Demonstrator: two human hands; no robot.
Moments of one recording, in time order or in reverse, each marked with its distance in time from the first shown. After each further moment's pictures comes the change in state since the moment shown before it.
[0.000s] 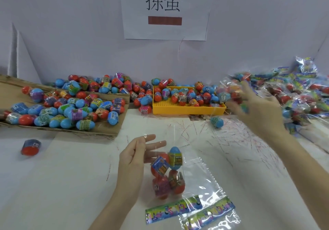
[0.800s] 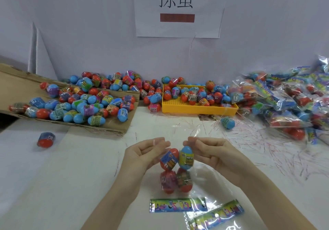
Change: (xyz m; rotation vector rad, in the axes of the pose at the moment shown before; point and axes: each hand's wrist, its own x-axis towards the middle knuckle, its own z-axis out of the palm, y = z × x) left_hand 0.001 0.005 -0.009 -0.154 -0.076 -0.243; right_hand -0.070 -0.046 0.056 1.373 -0.783 0.555
